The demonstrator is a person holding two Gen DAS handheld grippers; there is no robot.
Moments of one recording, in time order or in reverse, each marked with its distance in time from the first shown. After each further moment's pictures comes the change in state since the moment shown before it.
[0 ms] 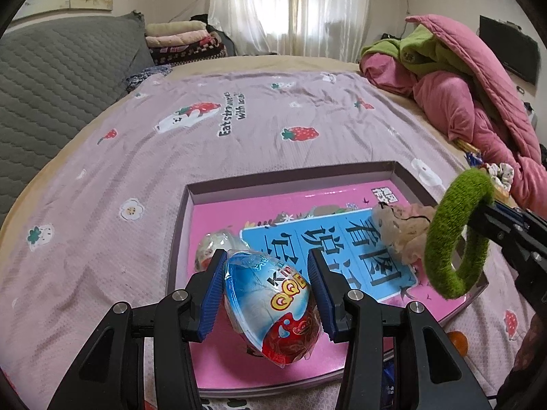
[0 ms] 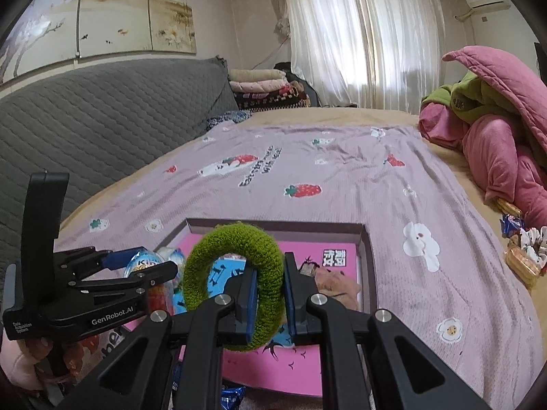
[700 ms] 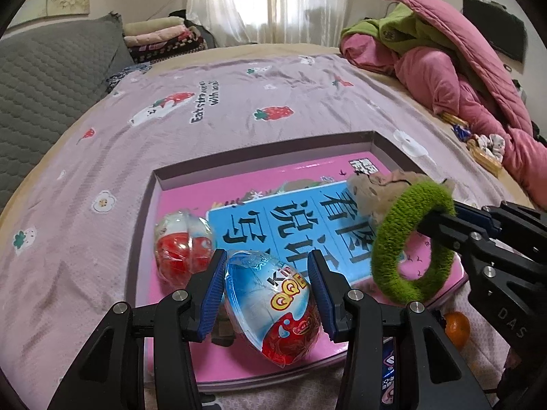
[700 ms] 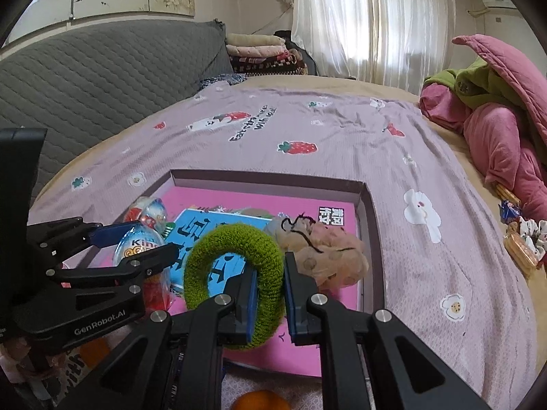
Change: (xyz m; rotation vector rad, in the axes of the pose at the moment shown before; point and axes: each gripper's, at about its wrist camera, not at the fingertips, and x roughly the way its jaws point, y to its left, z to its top) left arm 0.015 -0.028 -0.019 0.077 0.040 -0.037; right arm 0.026 0.006 -0.026 -0.051 0.140 -0.058
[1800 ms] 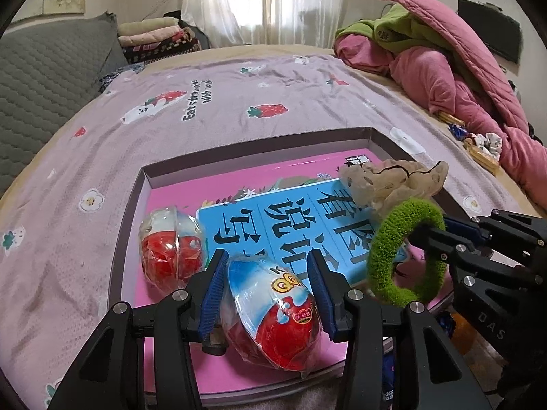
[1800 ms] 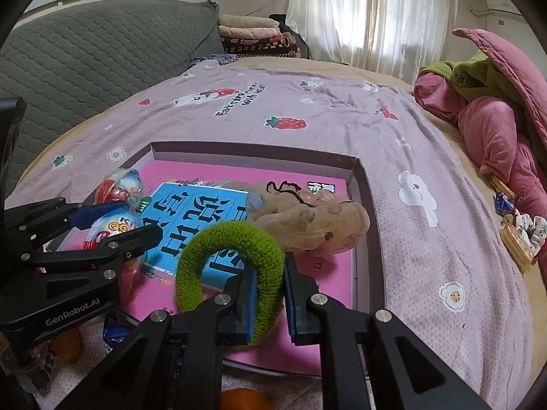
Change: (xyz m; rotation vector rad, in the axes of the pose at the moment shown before) left arm 0.014 0.002 -0.004 -0.003 -0.012 -0.030; right arm 0.022 -0.003 -0.009 -0.024 0.076 -0.057
